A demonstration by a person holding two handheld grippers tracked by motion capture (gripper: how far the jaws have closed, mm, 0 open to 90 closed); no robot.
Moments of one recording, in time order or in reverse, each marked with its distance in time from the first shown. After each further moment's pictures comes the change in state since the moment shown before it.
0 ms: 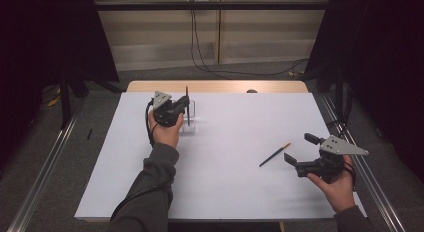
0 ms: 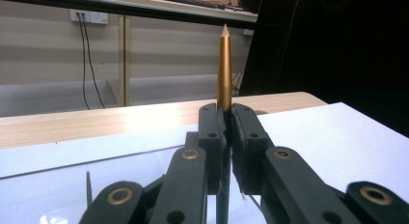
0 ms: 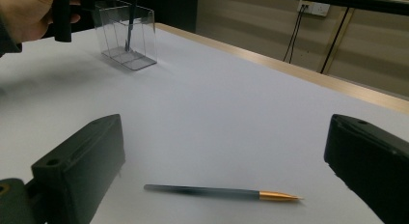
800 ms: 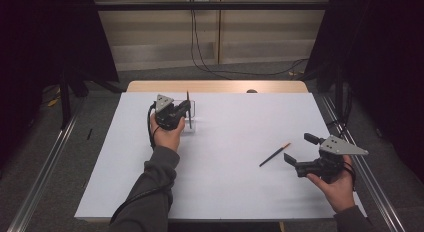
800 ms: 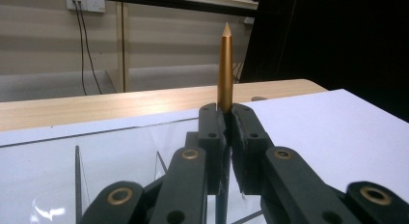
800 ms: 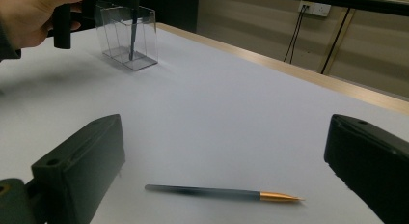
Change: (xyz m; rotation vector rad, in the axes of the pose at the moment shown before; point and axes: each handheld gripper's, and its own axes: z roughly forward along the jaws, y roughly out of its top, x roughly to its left) left arm -0.003 -0.010 0.001 0.041 0.000 0.008; right arm 0.001 0.001 0.000 0.001 -0.002 -0.001
